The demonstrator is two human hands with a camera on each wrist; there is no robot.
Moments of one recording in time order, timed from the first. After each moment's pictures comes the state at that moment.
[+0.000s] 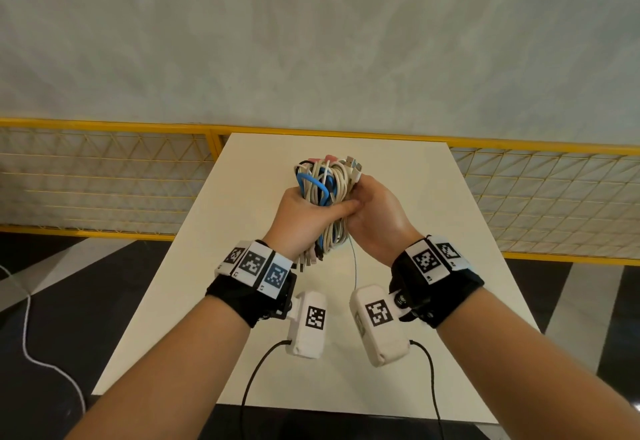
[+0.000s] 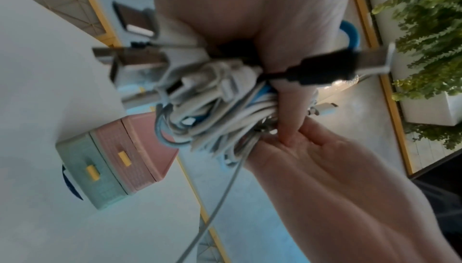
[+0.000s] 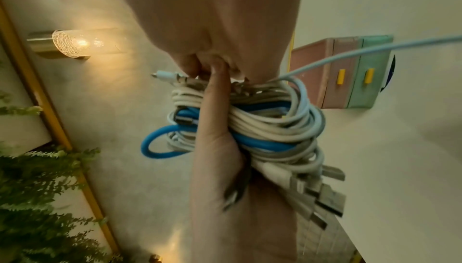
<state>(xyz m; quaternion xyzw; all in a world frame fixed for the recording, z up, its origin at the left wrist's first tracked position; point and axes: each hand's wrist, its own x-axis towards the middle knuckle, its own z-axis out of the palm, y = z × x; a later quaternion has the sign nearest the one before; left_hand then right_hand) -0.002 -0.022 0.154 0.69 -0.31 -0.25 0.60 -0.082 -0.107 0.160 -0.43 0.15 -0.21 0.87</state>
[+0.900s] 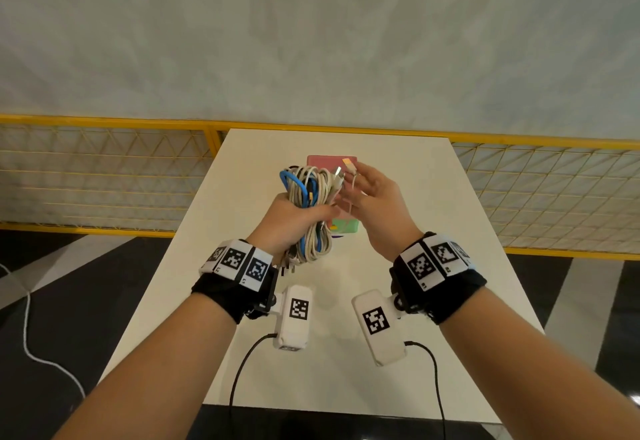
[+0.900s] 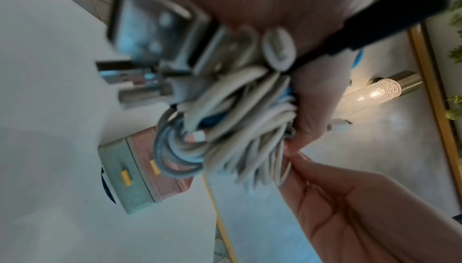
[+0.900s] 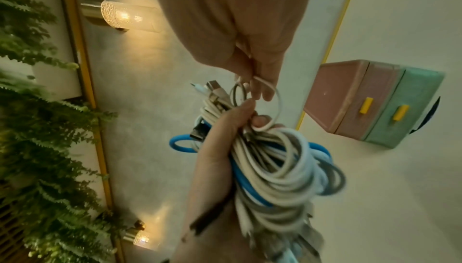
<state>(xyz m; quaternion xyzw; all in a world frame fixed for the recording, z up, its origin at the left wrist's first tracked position) 0.024 -0.017 0.142 0.70 -0.28 -0.33 0.57 -0.075 -0.124 0.143 -0.56 0.28 -0.29 0.72</state>
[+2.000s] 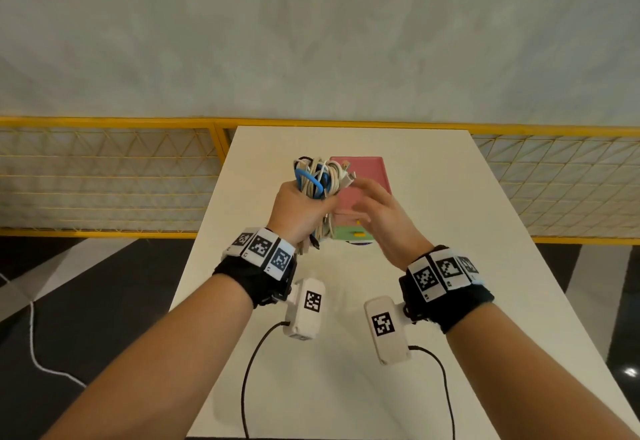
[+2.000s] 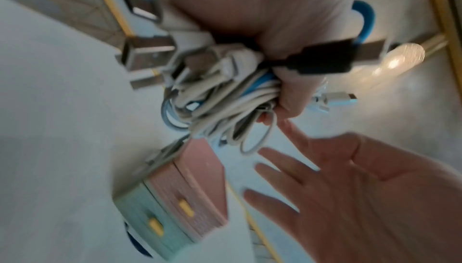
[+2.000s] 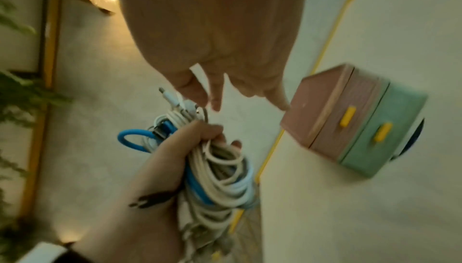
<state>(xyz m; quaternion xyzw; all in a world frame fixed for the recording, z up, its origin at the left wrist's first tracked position) 0.110 -0.034 0.122 0.75 -0.29 -0.24 0.54 -0.012 -0.121 0.113 -0.65 0.29 -0.23 0.66</state>
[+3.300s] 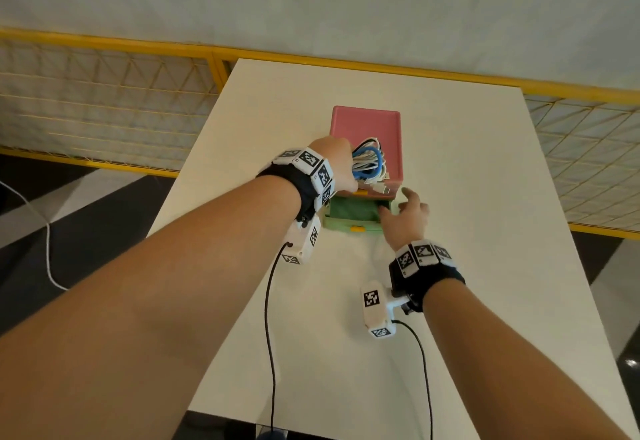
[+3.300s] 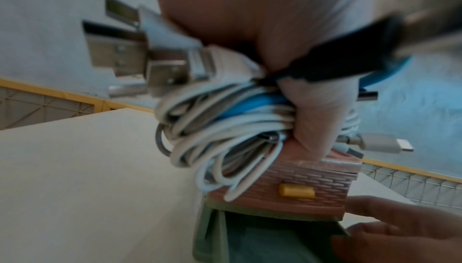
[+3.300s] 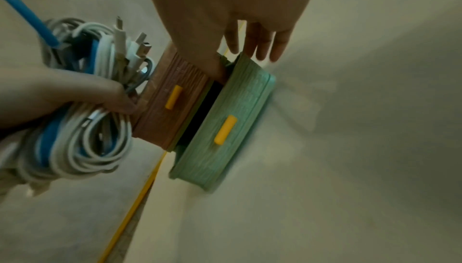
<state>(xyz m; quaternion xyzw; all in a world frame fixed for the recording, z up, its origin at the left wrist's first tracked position) 0.121 -0.152 0.064 0.85 -0.49 -0.19 0.05 -0.027 -0.210 -0.040 -0.69 0.54 -0.17 0.45</state>
